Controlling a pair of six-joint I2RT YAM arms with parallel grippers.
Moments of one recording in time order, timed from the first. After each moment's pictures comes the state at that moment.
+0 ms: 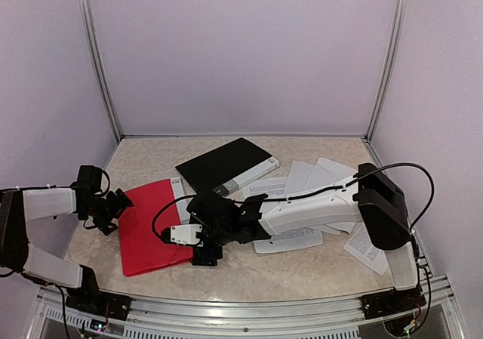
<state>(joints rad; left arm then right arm) 0.05 1.28 0.54 -0.28 0.15 -0.85 1.25 2.17 1.61 -0.25 -0.01 -0.53</state>
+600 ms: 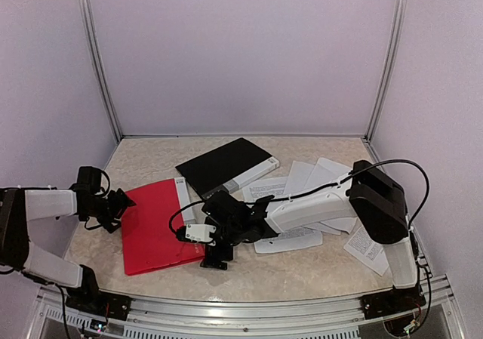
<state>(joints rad) 0.06 1.30 0.51 -0.19 0.23 -0.86 1.18 2.18 1.49 -0.19 -0.13 -0.42</state>
